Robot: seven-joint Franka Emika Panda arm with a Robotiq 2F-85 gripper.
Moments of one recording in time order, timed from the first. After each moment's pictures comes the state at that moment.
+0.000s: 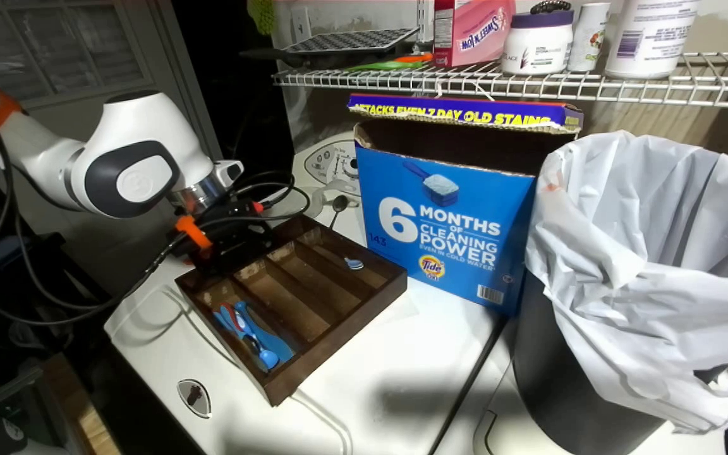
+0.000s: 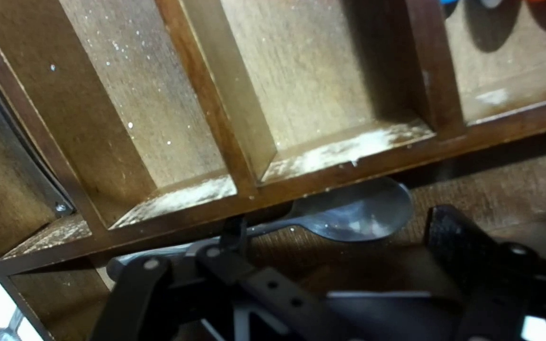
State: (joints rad) arm 0.11 -0.13 -0.10 -2.77 -0.22 2.84 -0.88
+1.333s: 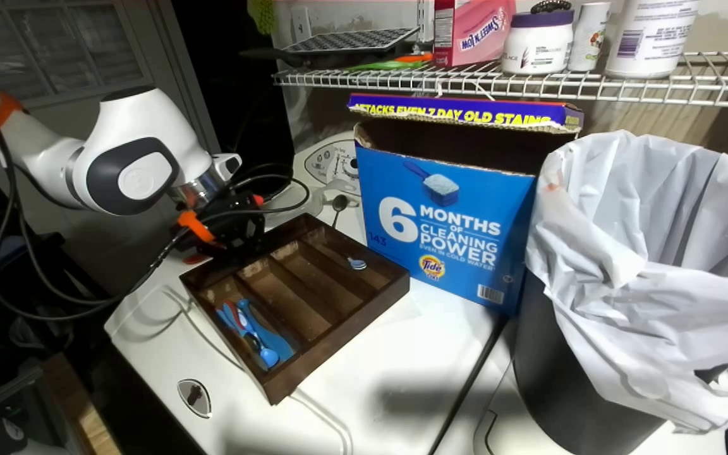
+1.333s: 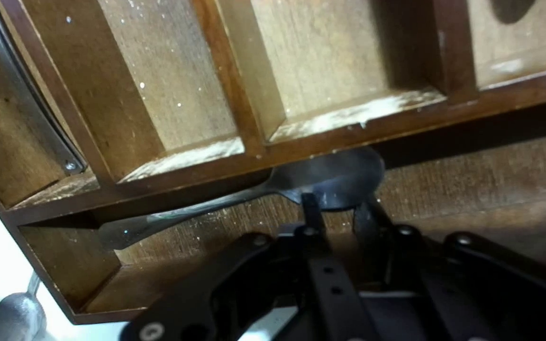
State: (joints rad) arm 0.10 -0.12 -0.07 -2.76 -0.21 2.89 -0.89
